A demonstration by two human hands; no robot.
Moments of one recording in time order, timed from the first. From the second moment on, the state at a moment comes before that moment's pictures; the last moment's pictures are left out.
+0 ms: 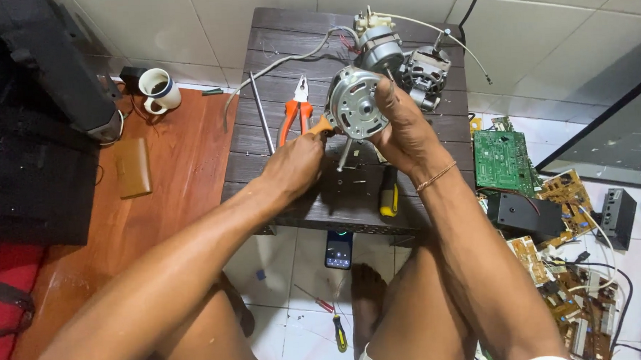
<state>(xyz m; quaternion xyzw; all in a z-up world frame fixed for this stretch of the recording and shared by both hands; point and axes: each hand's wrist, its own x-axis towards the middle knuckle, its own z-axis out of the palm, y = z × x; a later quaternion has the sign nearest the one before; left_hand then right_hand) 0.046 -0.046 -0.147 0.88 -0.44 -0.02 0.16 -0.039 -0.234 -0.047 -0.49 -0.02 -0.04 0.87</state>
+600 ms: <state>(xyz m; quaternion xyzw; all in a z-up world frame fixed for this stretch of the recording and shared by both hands) 0.025 -0.011 -0.083 0.72 -0.11 -0.25 0.64 -0.026 -0.248 -0.057 -0.49 0.00 -0.02 0.87</state>
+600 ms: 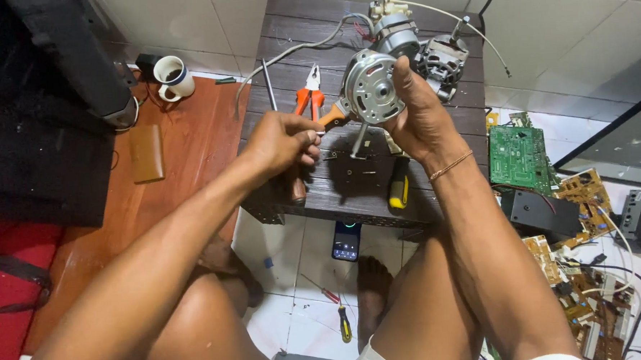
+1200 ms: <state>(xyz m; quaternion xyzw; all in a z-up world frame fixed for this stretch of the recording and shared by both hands) 0.017 -0.002 -0.004 0.59 -0.11 -0.22 0.77 -0.033 -0.238 -0.050 -0.49 -0.06 -0.04 0.87</state>
